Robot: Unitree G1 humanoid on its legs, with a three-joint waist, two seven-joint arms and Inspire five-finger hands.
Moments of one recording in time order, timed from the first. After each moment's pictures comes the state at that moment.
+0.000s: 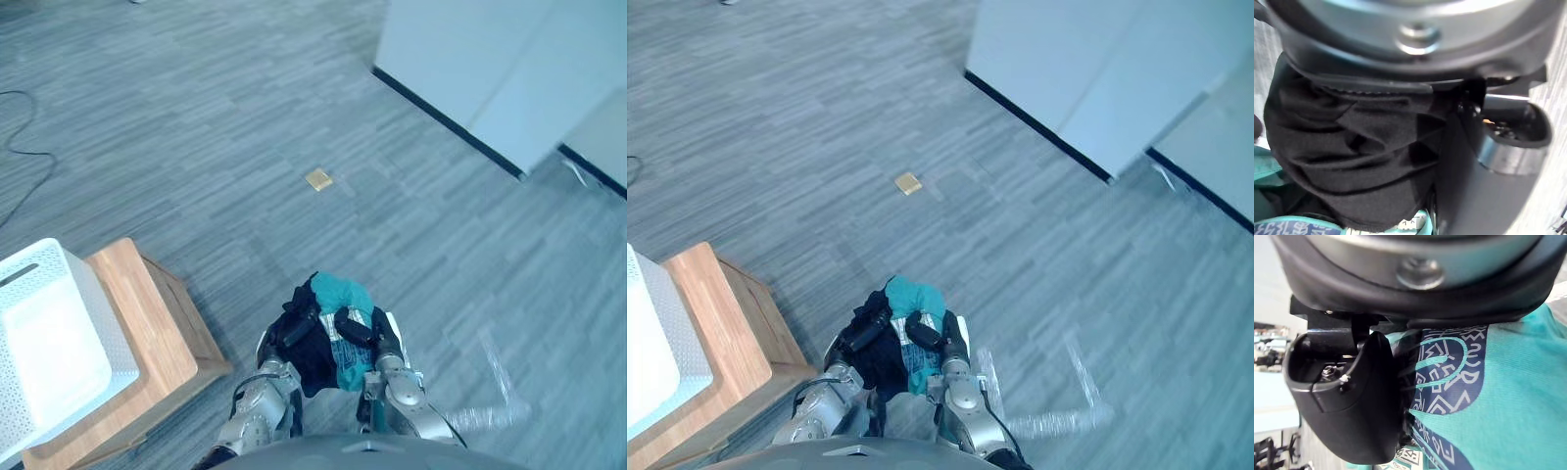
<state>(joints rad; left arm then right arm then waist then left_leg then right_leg) 0.11 0.10 -0.52 0.46 -0.90 -0.16 0.26 0.12 -0.08 0.42 0.46 0.20 -0.10 -0.28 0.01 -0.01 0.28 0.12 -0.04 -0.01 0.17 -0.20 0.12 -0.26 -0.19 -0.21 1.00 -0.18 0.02</state>
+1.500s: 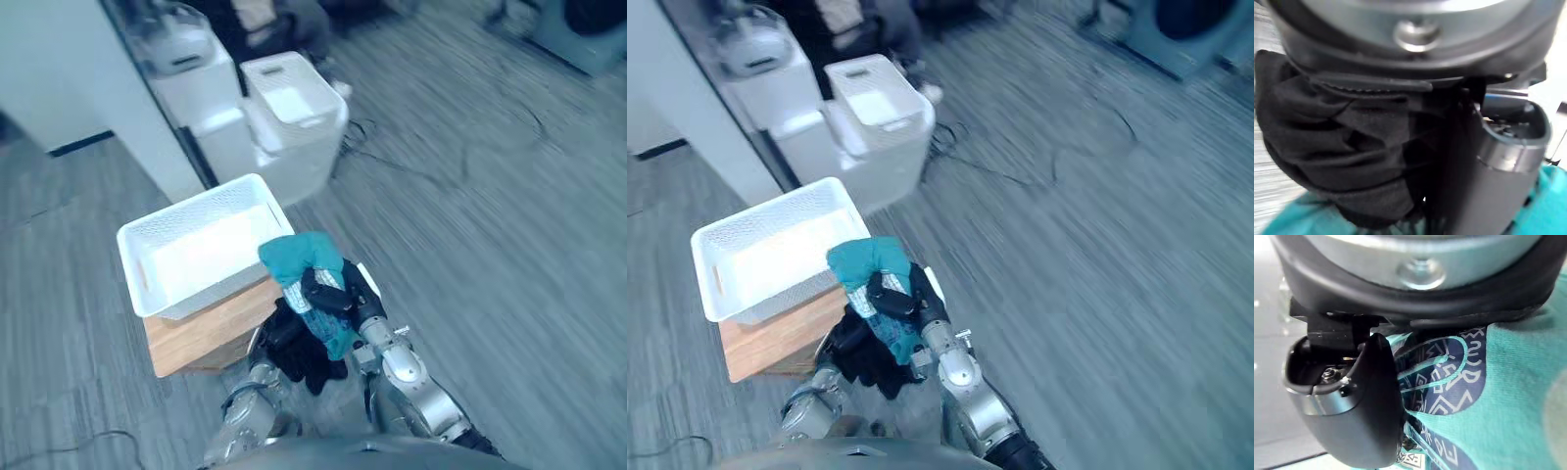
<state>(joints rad) 0.24 0.13 -0.46 0.35 -0.89 -0.17 0.20 0.07 -0.17 0.54 0.05 0.20 -0.07 -0.13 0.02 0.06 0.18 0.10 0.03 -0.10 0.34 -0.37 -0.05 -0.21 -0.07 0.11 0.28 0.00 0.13</state>
